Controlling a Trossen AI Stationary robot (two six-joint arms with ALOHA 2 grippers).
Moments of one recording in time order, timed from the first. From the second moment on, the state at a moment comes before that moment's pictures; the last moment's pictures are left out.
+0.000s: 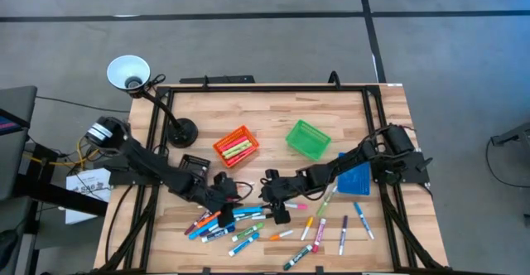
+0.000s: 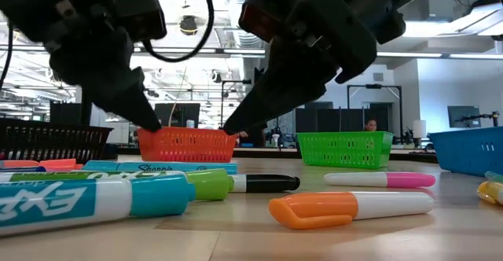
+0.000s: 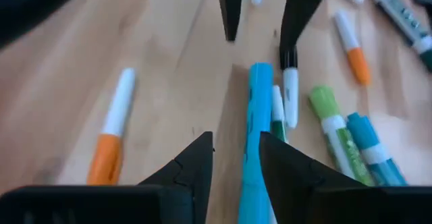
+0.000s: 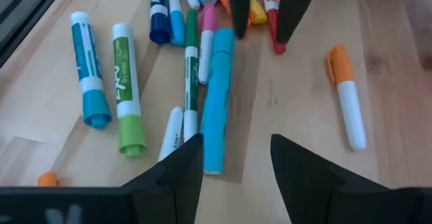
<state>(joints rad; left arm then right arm) -0.53 1.57 0.67 0.08 -0.35 -0.62 0.30 1.96 1.10 0.14 0.00 0.05</state>
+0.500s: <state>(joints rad) -0.55 1.74 0.67 0.27 -0.34 -0.44 0.30 1.95 1.10 0.11 0.00 0.05</state>
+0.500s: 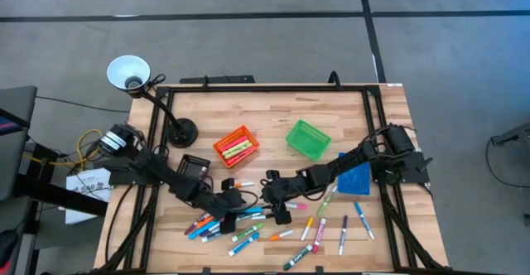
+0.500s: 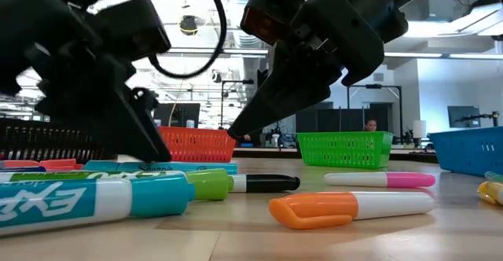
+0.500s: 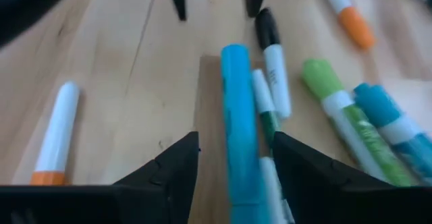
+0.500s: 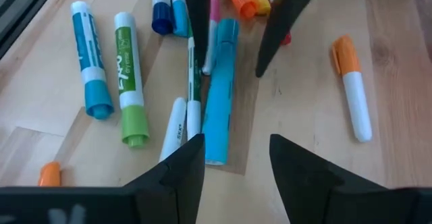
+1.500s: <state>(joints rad) -0.46 1.51 0.67 0.04 -0.62 -0.35 0.30 1.95 1.10 0.11 0.00 0.05</state>
